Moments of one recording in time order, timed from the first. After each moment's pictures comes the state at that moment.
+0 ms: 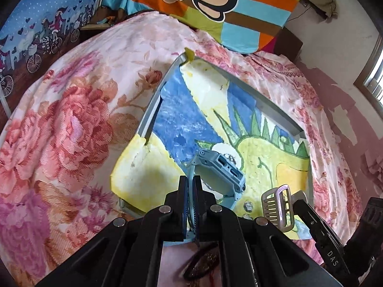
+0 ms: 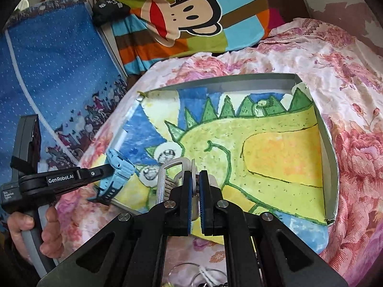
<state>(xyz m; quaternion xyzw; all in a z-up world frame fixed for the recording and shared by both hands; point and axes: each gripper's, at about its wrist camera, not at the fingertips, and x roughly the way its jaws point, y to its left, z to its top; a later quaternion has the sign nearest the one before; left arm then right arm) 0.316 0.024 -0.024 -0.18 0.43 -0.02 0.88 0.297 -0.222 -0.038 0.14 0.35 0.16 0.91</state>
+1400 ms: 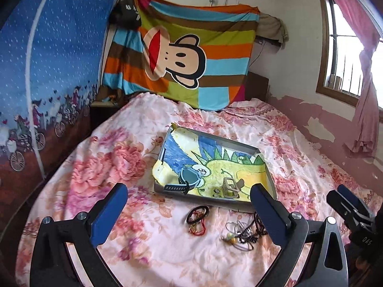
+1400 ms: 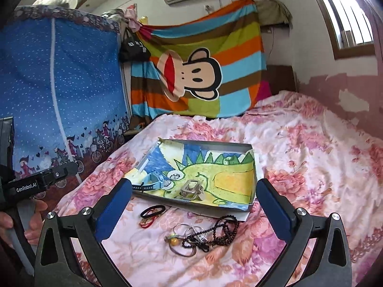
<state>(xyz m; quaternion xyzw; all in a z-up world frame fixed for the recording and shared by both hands) 0.085 0.011 0.080 -0.08 0.23 -0.02 0.97 0.075 -0.271 0.074 0.05 0.17 0.10 0.98</state>
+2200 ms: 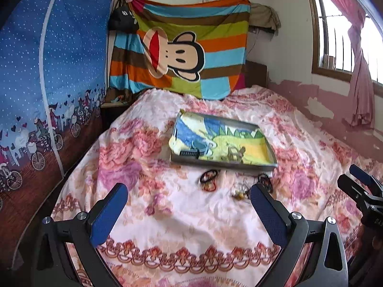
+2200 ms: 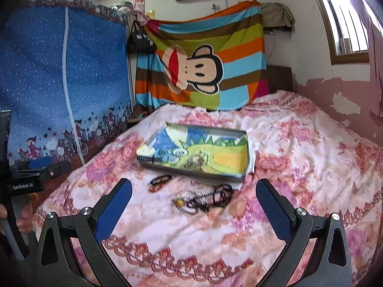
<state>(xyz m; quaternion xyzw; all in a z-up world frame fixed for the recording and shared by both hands) -0.006 0.011 0.063 -0.03 0.25 0.00 0.97 -0.015 -0.272 0.066 0.02 0.20 0.10 0.98</state>
